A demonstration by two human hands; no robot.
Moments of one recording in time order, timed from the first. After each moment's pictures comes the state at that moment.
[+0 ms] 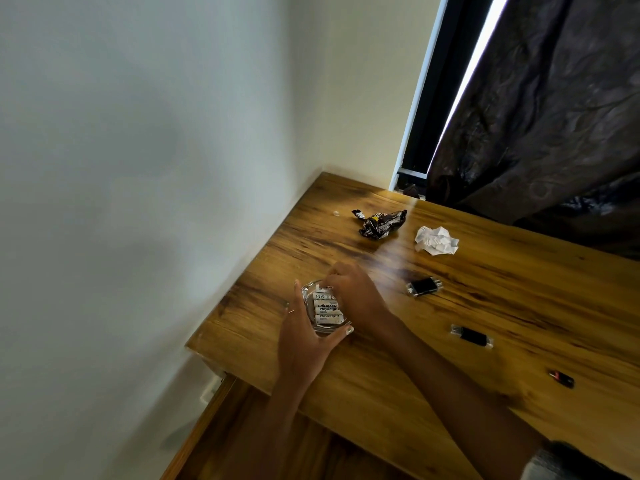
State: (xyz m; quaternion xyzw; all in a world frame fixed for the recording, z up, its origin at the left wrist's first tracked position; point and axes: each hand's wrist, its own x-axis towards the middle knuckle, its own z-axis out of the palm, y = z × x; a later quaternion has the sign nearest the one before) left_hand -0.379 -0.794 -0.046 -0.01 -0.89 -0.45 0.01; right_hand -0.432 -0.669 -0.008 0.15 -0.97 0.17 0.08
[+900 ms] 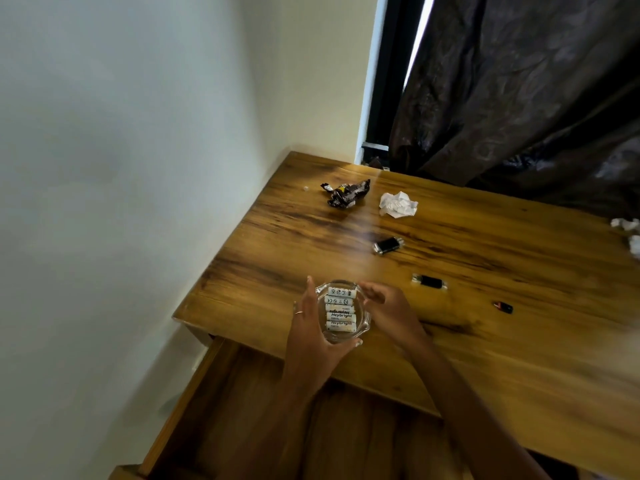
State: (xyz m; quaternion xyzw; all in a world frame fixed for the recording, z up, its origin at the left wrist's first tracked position) left_hand -0.292 -0.778 -0.026 -0.15 -0.87 -0.48 -0.01; right_hand -0.288 -0.635 0.026 -0.21 -0.81 0.55 -0.02
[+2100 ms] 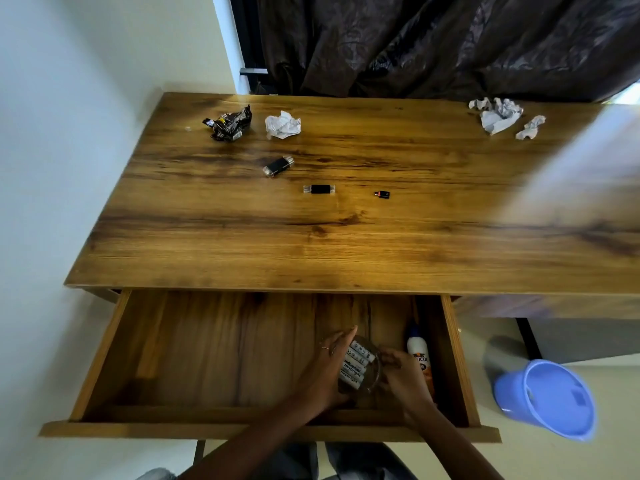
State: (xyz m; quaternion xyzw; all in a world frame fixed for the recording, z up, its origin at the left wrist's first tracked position) left_hand -0.099 -0.731 -0.116 -0.40 -0.80 -0.30 -0.32; right_hand -0.002 -0.601 -0.079 -0.47 -0.61 0.64 -0.02
